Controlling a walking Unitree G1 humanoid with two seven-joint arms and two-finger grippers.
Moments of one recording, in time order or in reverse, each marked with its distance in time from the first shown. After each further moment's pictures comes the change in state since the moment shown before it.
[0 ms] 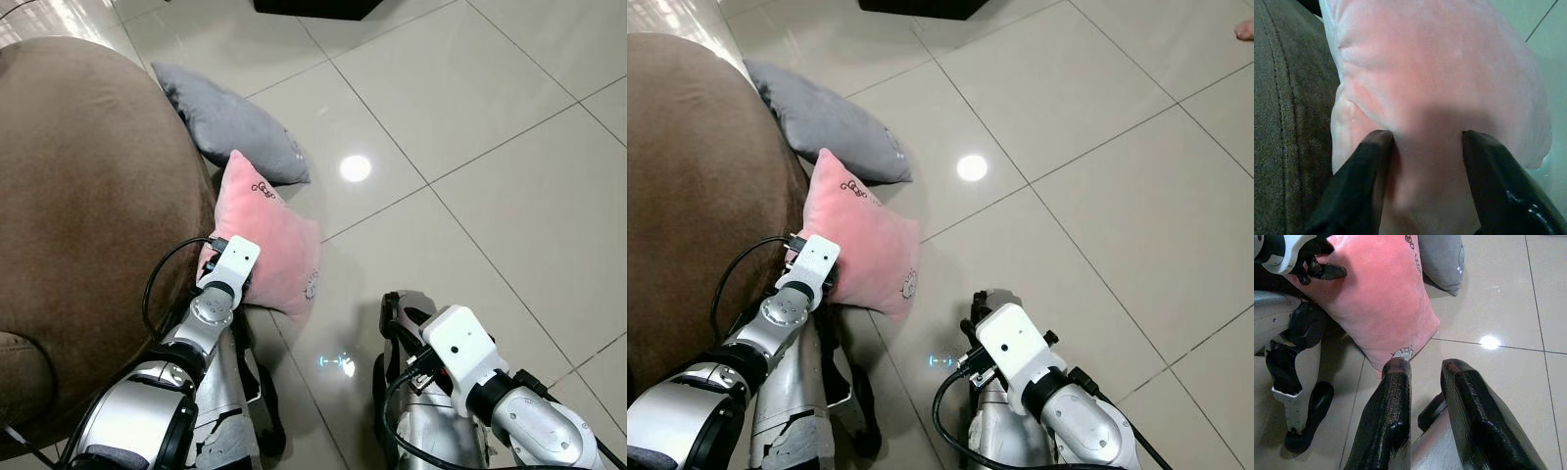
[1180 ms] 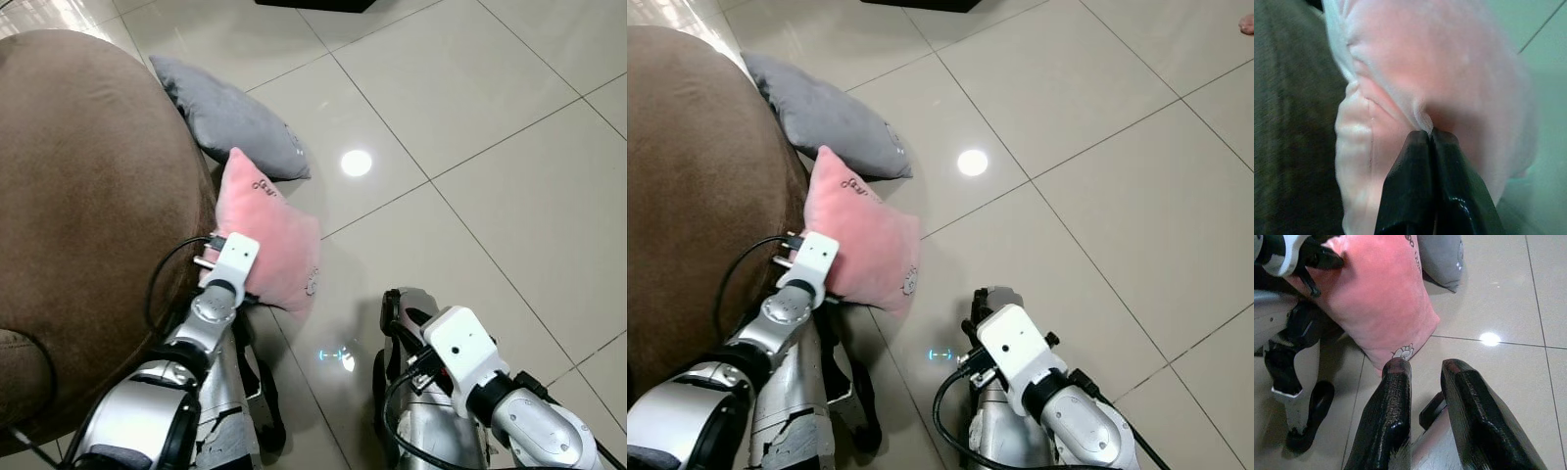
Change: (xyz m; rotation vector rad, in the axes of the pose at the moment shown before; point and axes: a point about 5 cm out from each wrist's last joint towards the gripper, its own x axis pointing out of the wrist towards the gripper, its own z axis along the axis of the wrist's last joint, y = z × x) left arm 0.001 -0.007 0.008 -0.093 -0.032 -0.018; right arm 0.000 0.001 -0.001 0.016 -0.004 -0.021
